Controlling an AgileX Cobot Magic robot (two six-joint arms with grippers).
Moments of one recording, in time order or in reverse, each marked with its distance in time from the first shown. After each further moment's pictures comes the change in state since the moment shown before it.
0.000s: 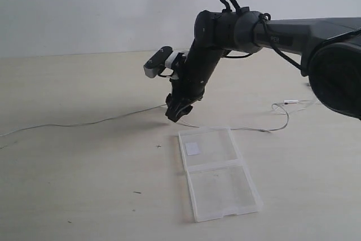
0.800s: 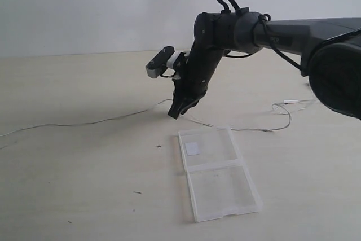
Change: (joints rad) left arm 0.000 0.000 0.000 0.000 0.000 0.000; right arm 0.000 -0.005 0.000 -0.056 -0.013 0.034
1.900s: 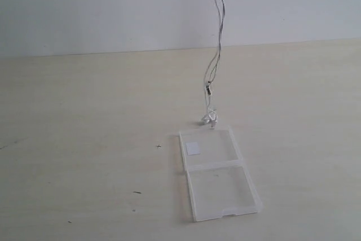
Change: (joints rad) left arm 0.000 0.000 0.000 0.000 0.000 0.000; right arm 0.000 -0.916 -0.008 0.040 -0.117 0.015
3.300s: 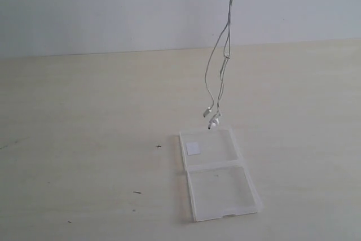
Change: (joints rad) left arm 0.000 0.000 0.000 -0.399 -0.469 0.049; right arm 0.000 -0.101 0.000 -0.003 -0.152 0.000
